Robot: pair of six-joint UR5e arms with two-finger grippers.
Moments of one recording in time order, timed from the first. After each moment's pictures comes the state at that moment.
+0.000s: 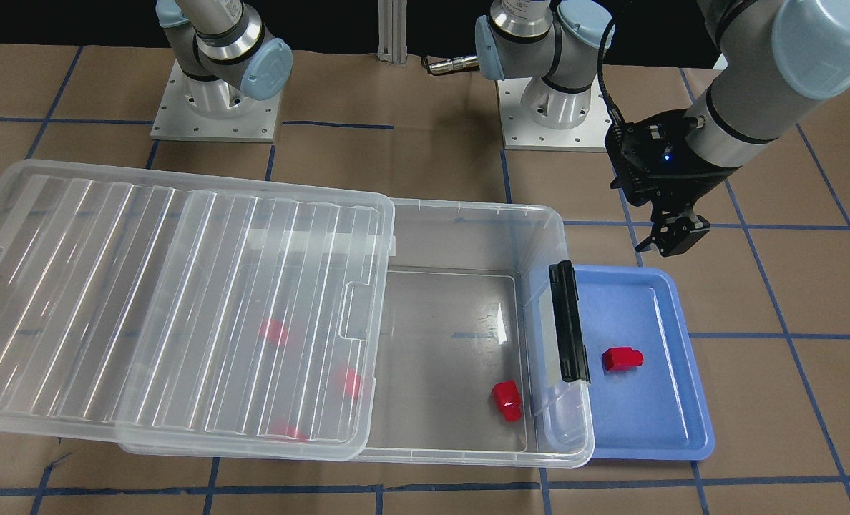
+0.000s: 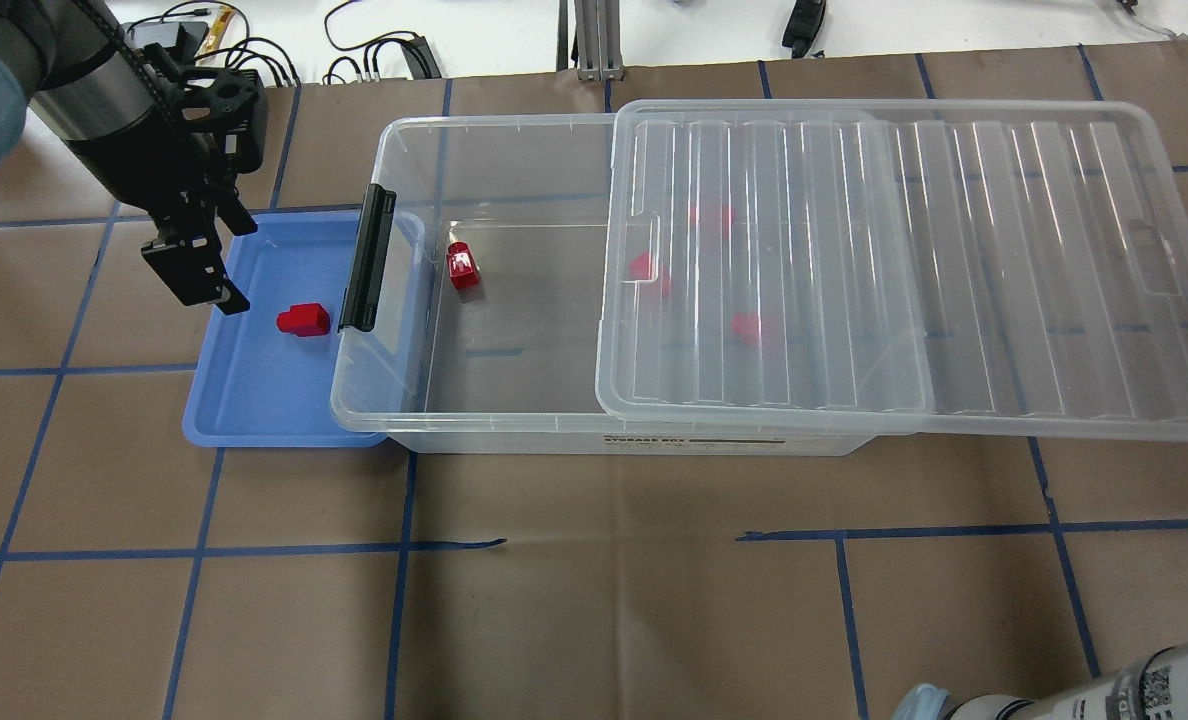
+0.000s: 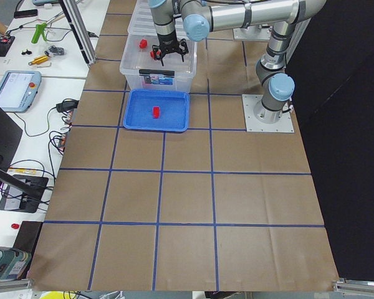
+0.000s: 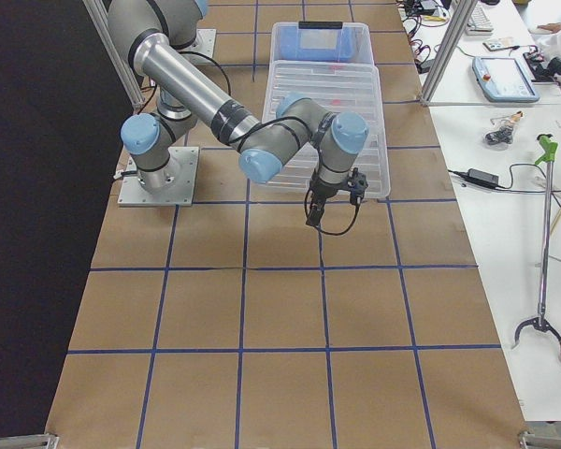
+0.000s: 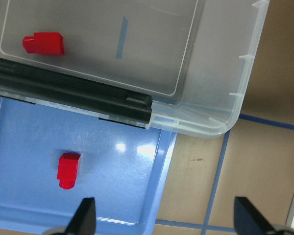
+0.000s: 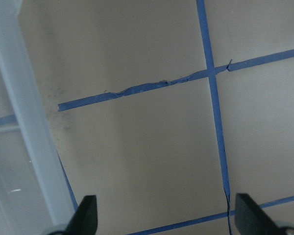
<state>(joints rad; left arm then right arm) -1.42 -1.64 -1.56 -1.65 1.54 1.46 0.93 -1.28 1.57 -1.75 -1.68 -0.42</state>
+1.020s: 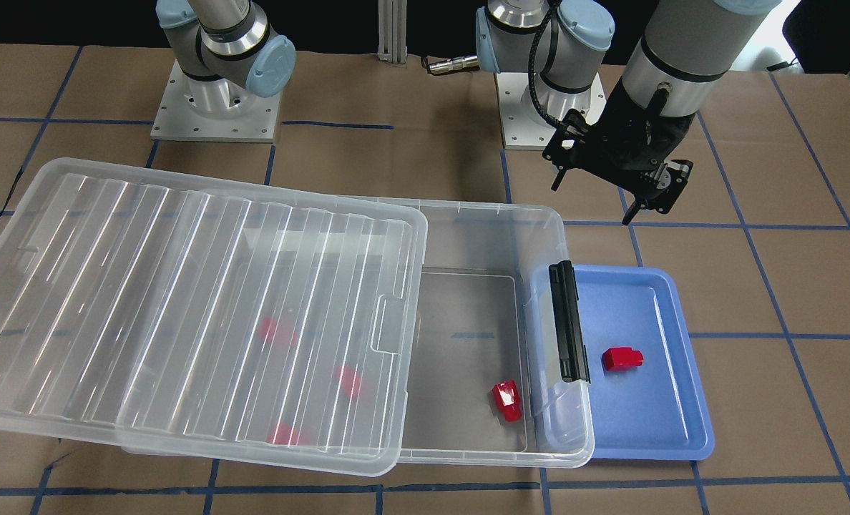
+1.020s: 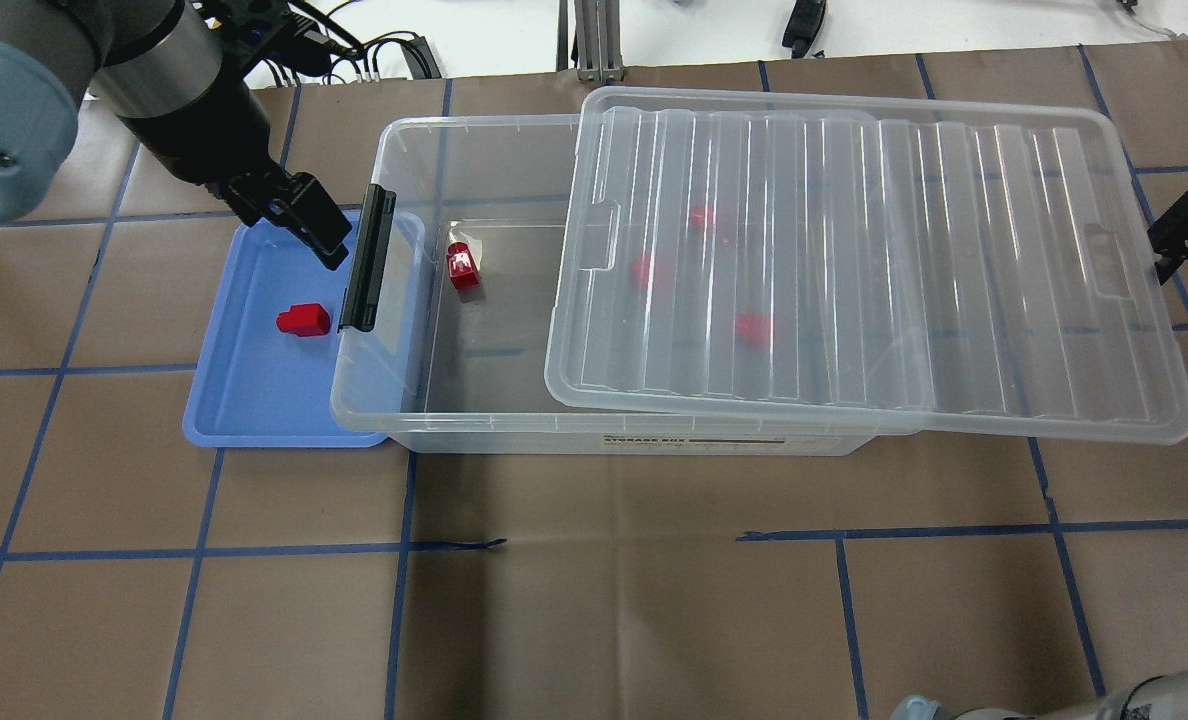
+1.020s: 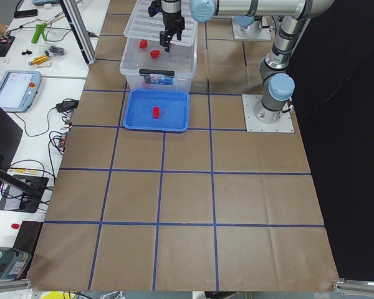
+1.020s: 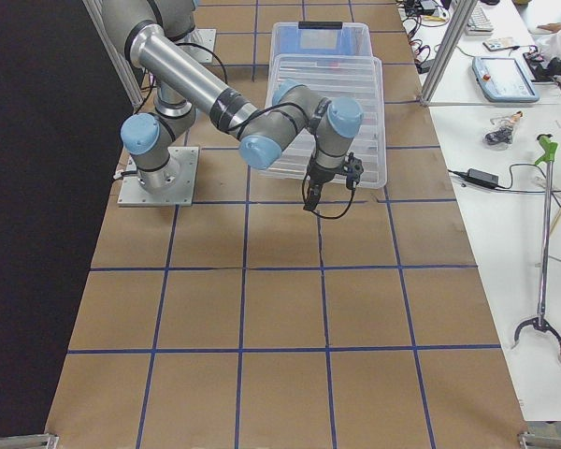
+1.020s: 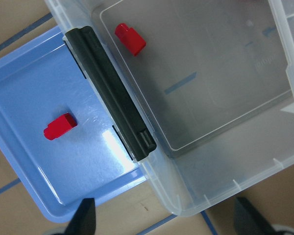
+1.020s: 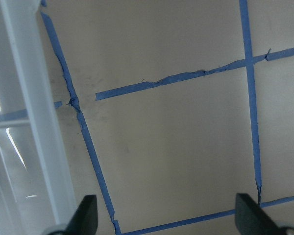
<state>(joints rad) -1.56 -1.60 -1.55 -1.56 1.55 0.47 0.99 -1.33 1.63 -1.75 -1.67 -0.36</state>
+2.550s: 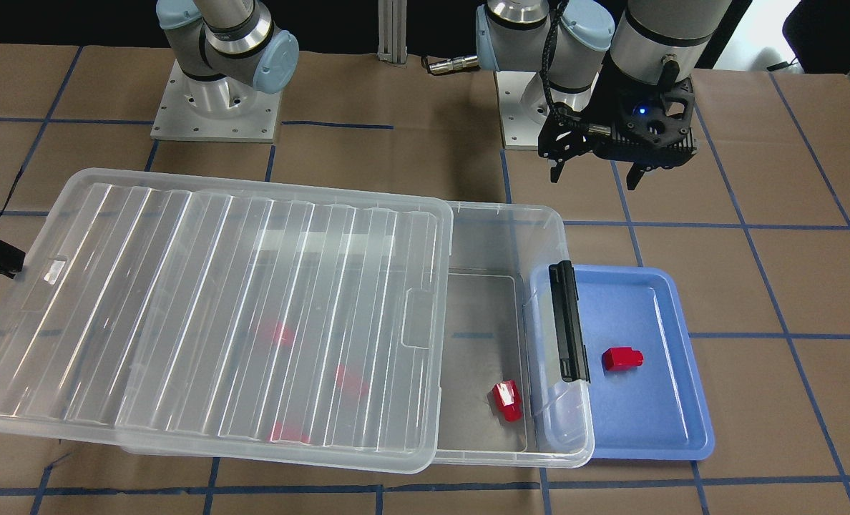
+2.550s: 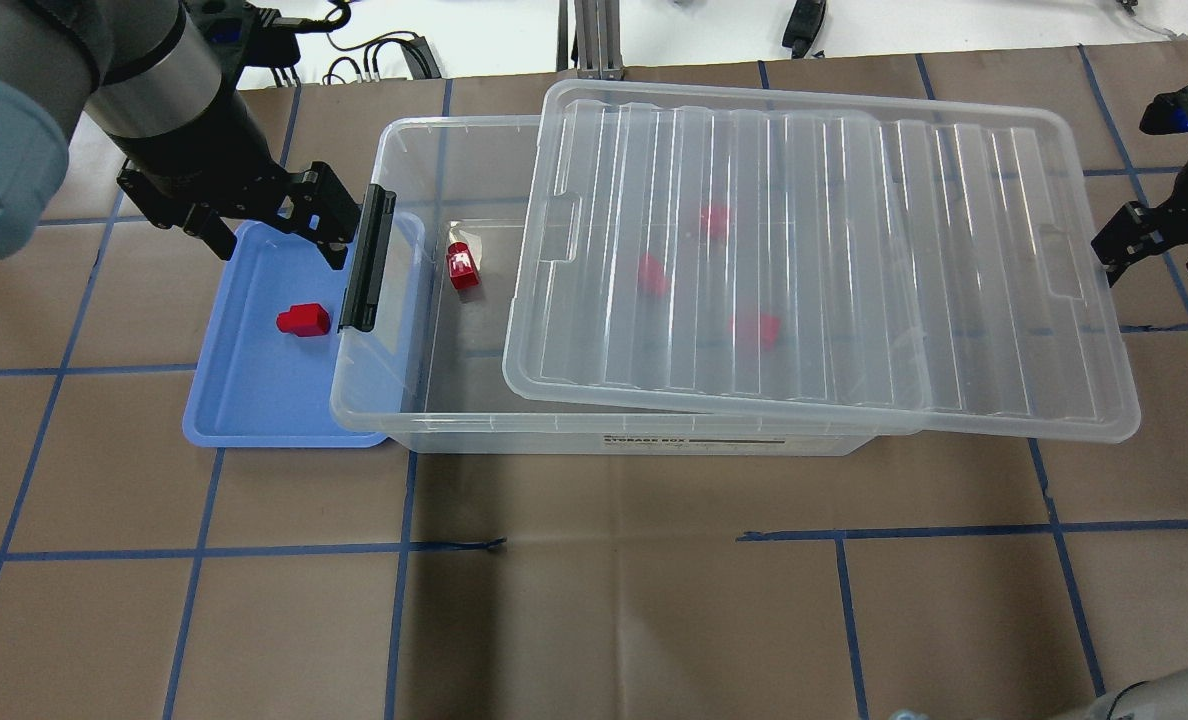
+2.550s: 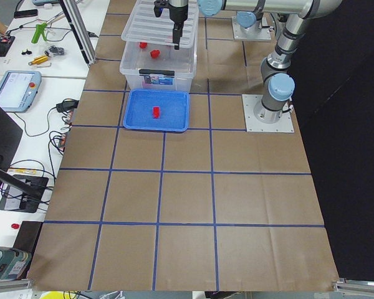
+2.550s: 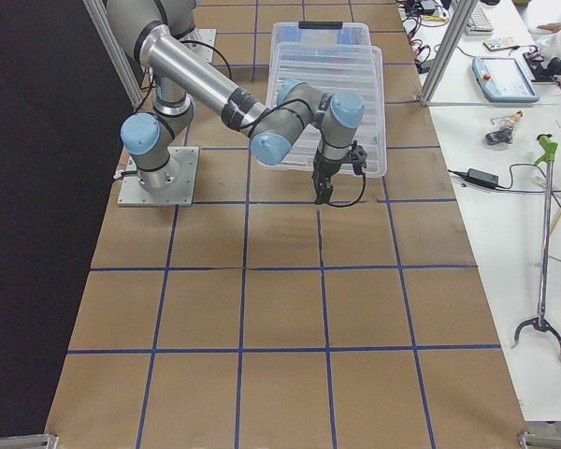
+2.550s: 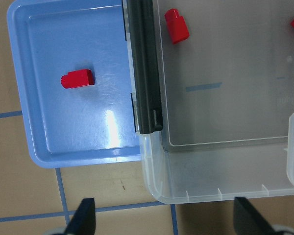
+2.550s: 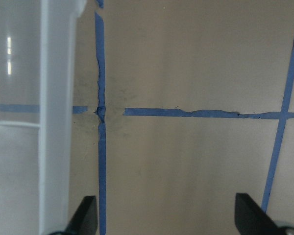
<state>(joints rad) -1.58 -1.55 -1.58 -1.57 1.61 0.12 1.06 -1.31 1.68 -1.87 -1.67 -0.55</state>
